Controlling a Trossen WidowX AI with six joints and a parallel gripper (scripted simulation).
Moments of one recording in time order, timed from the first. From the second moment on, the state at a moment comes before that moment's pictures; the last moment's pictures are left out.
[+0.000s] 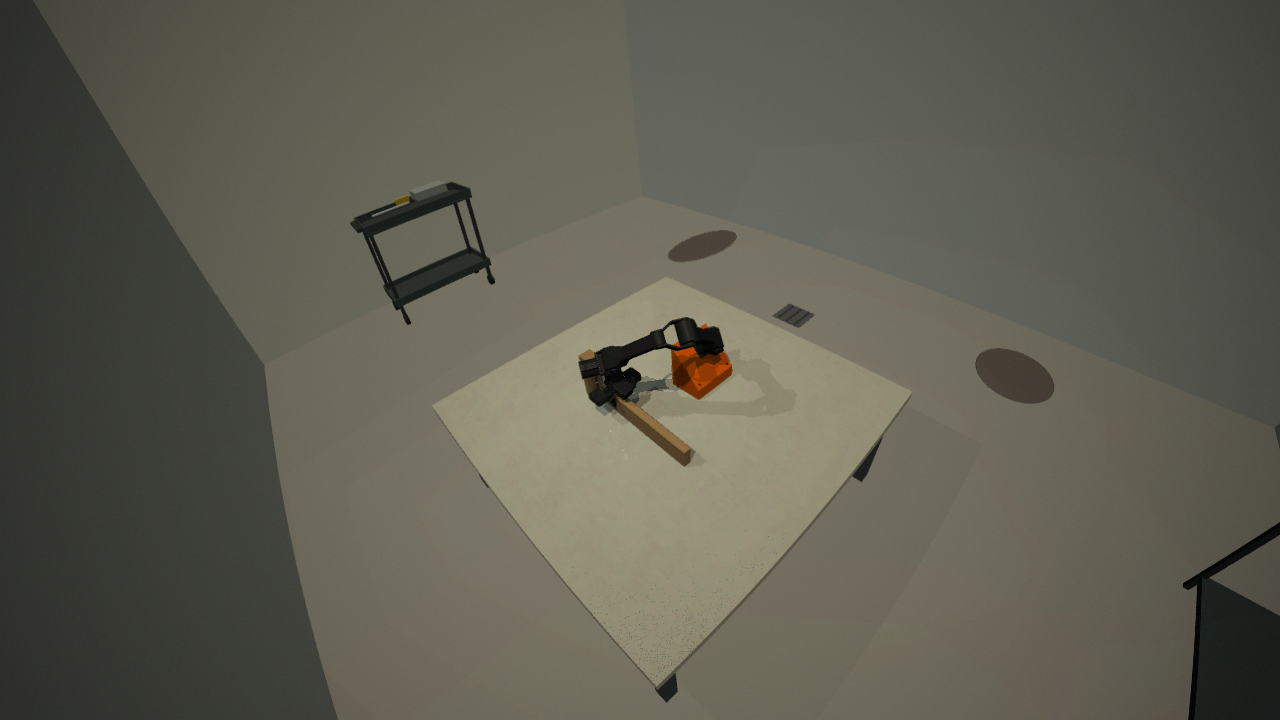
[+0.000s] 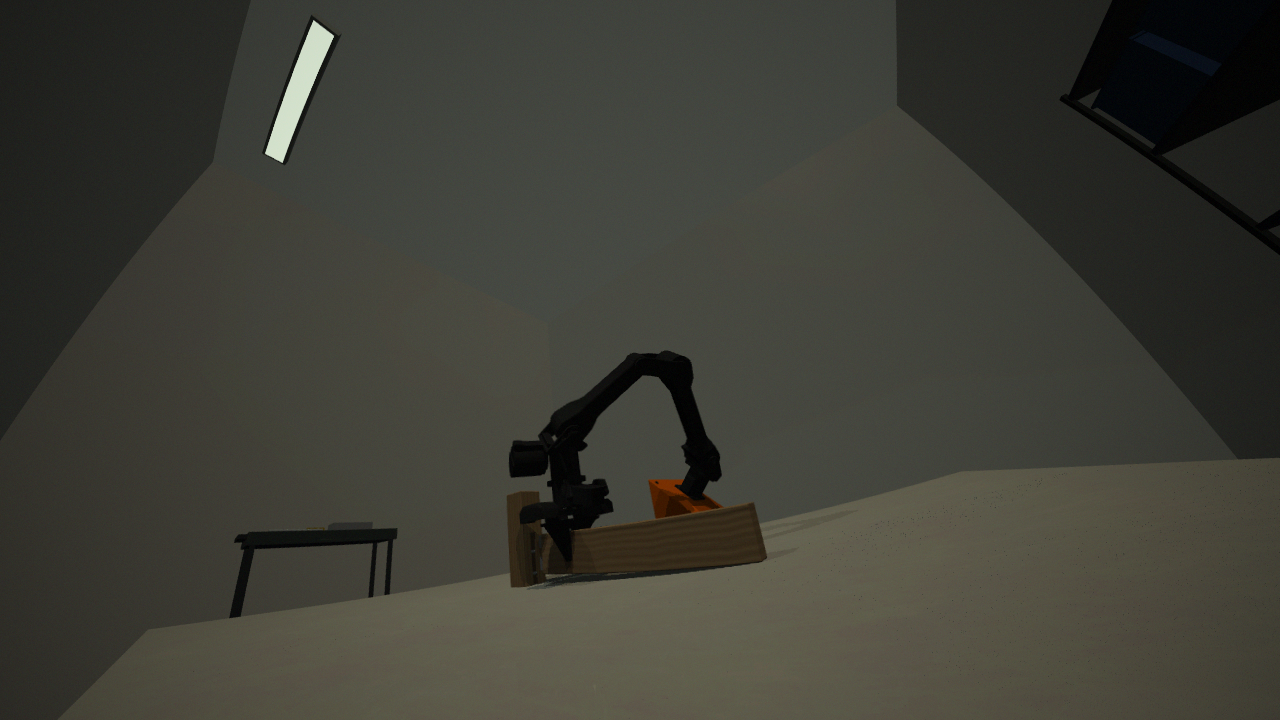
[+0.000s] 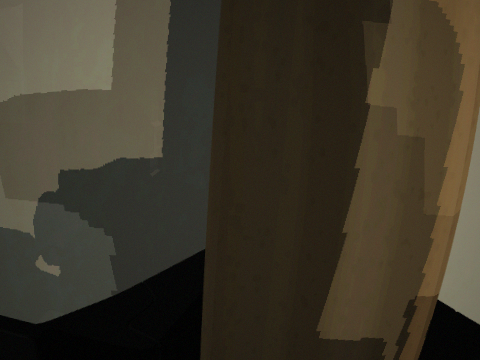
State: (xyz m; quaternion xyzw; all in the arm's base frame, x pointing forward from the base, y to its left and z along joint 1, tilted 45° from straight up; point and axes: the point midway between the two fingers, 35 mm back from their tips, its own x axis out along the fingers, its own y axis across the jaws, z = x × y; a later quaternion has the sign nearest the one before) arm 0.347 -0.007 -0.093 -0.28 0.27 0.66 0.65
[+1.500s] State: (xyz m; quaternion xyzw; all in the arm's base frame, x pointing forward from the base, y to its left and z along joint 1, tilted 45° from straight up) arm 0.349 -0.010 -0.095 -0.28 0.27 0.66 0.64
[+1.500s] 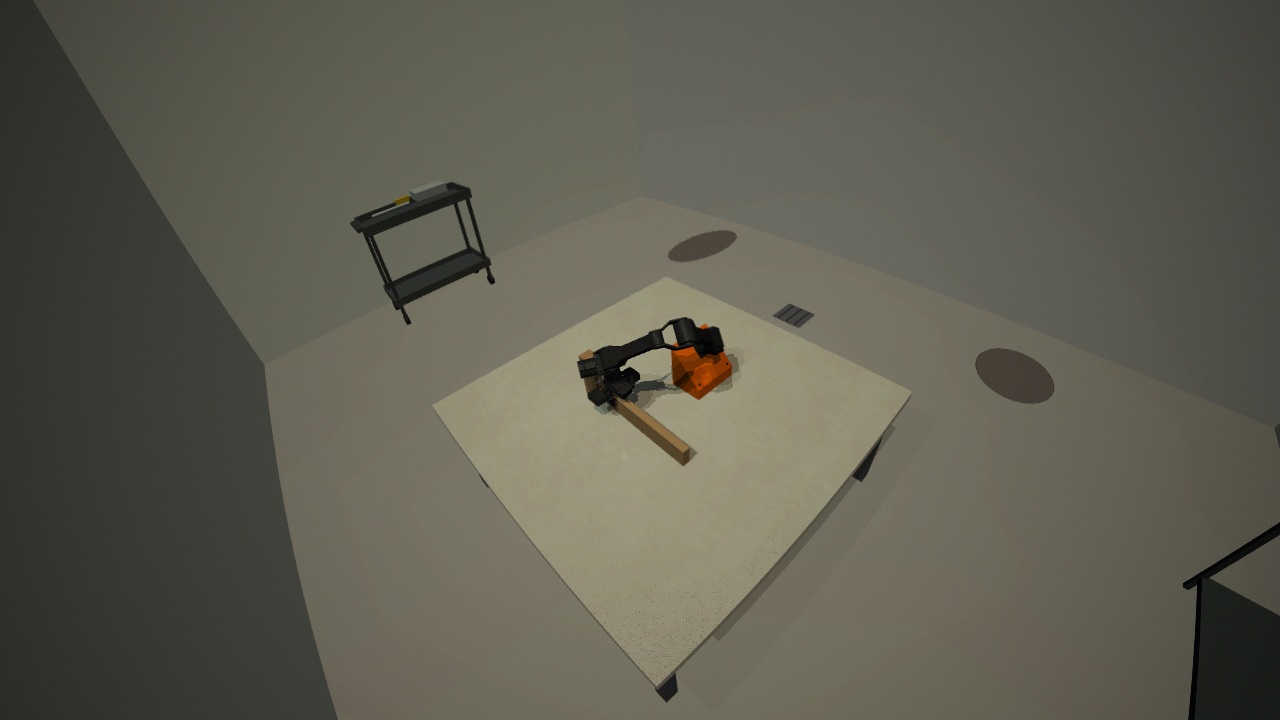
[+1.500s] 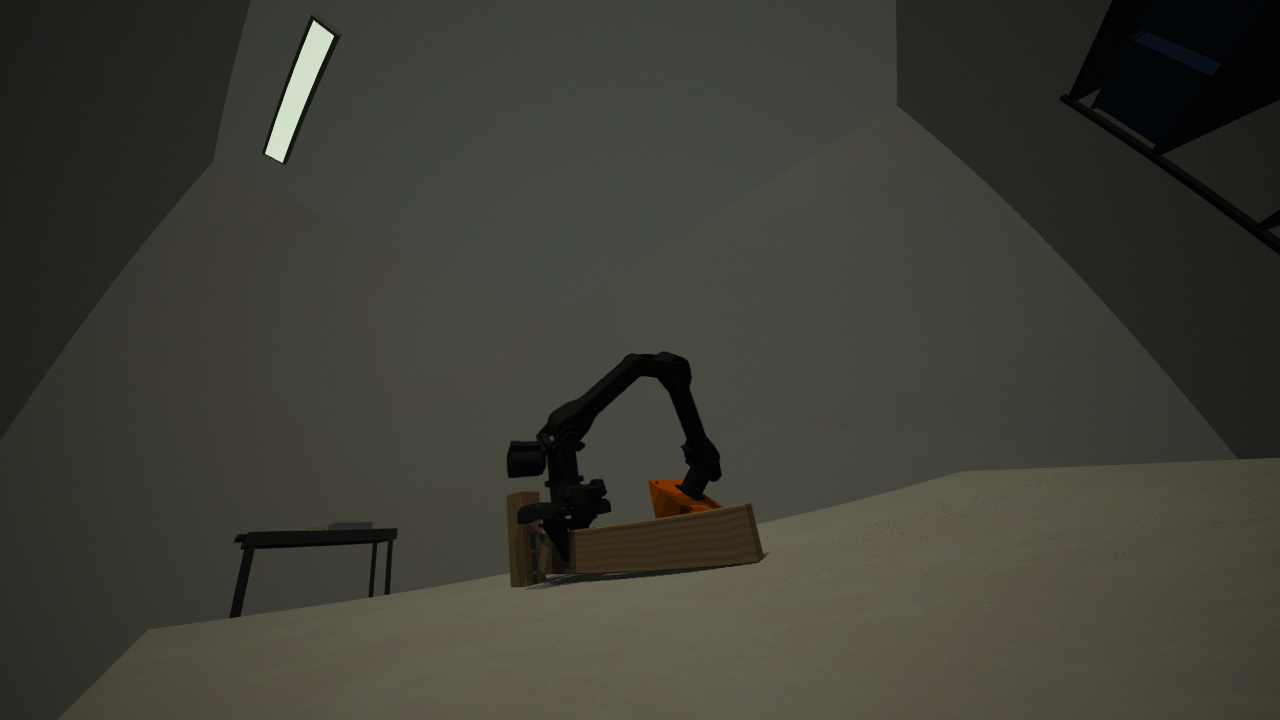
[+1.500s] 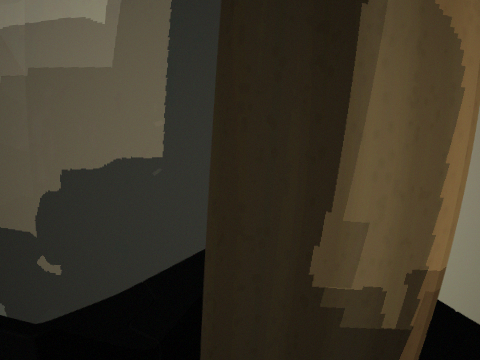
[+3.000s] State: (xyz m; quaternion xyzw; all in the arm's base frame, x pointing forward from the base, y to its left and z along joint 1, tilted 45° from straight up) arm 0.347 -0.013 -0.099 -0.28 0.27 0.66 0.64
